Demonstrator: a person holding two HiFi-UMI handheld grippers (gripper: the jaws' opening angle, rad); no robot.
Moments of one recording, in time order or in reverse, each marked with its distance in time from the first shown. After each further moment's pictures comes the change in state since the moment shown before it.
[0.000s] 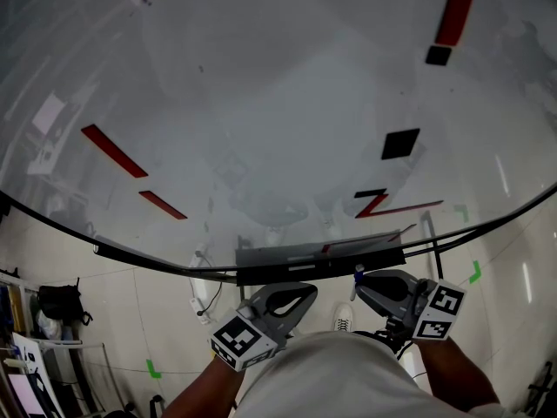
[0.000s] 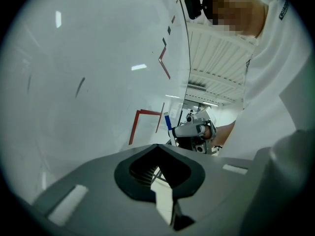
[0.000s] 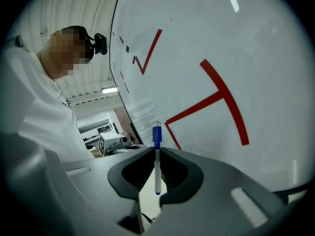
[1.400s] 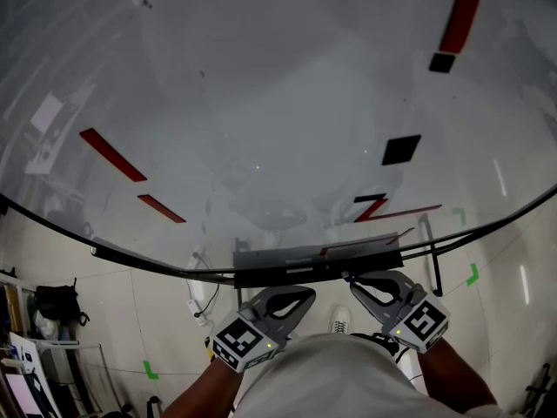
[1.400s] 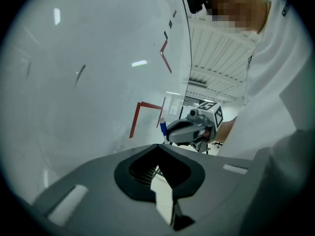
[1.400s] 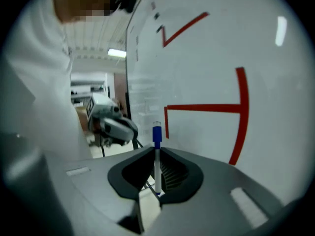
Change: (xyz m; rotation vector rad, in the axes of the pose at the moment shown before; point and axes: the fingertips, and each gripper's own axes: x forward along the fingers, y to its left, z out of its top) left arm 0.003 0.003 -0.015 -0.001 0.052 0.011; right arm 0.010 -0.011 -0.026 -0.418 0.251 -0.166
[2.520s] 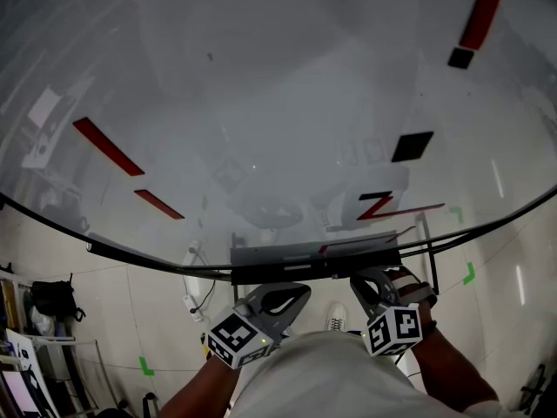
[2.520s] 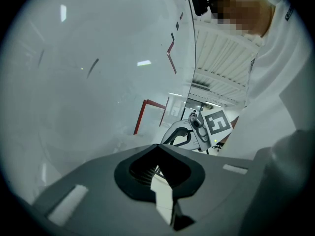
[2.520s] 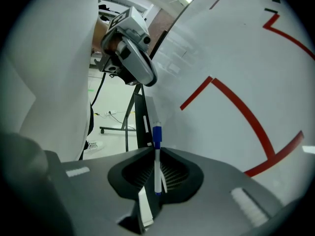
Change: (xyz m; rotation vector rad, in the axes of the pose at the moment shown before) left arm -0.002 0.007 -0.004 -0.056 -0.014 0.004; right arm 0.020 -0.011 -0.062 -0.659 0.526 -0.141
